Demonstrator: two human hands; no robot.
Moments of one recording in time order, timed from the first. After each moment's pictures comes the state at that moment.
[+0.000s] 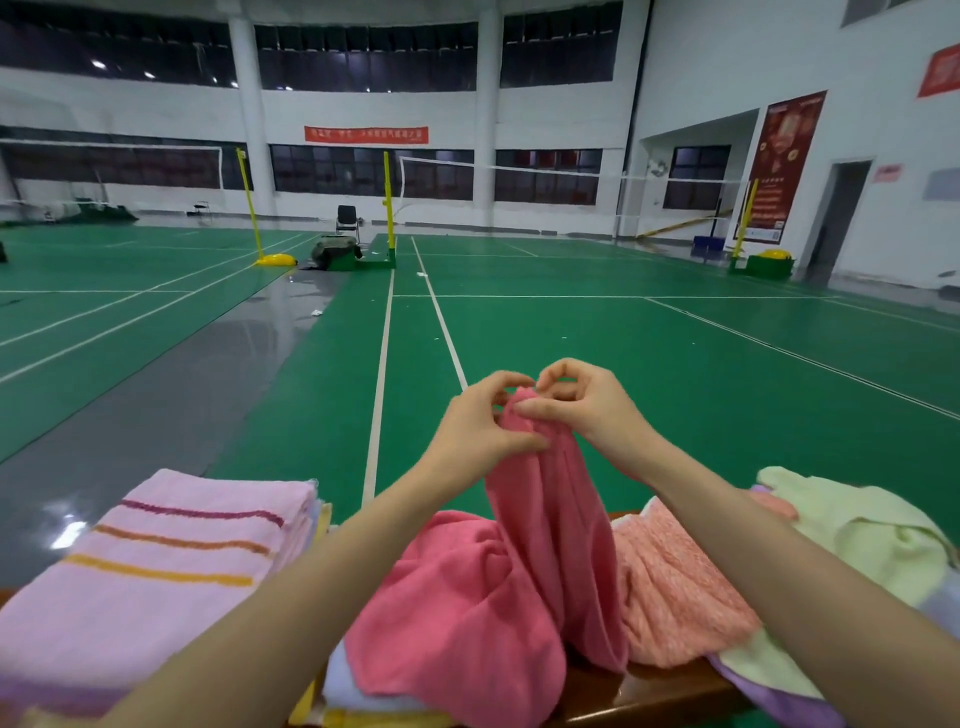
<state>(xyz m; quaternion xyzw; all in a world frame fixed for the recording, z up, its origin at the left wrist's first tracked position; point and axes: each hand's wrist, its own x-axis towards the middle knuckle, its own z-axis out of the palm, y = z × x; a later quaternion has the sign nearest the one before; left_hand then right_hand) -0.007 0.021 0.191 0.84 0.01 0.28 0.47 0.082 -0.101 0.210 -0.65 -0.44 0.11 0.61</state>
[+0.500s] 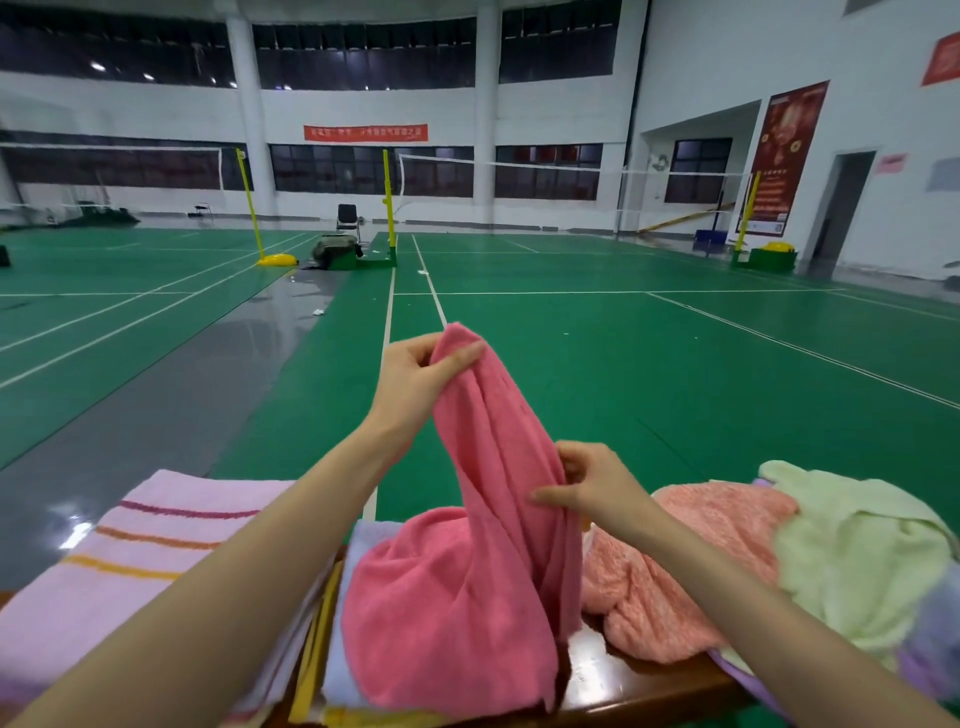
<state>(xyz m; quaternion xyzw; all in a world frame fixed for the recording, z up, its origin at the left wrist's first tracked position) -0.021 0.049 0.219 0.72 0.06 0.39 0.57 0.088 -0.118 0.142 -0.77 -0.42 0.11 0.47</state>
